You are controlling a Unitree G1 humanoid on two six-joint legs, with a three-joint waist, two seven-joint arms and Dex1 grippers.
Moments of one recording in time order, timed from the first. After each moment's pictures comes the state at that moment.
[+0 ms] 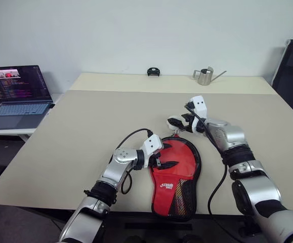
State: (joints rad) left arm -0.60 0.25 -0.26 0.46 -0.05 0.00 -0.99; right arm -1.02 -0.23 0.02 0.78 0.25 0.51 0.51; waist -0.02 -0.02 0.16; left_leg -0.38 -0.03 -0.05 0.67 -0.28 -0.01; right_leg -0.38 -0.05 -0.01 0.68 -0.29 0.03
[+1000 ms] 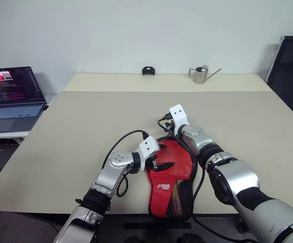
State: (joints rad) left arm -0.51 0.30 -0.27 0.28 -0.05 0.10 -0.92; right arm -1.19 -0.05 0.02 1.31 -0.06 0.05 0.25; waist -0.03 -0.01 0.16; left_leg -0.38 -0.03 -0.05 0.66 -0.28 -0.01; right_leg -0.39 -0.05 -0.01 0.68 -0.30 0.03
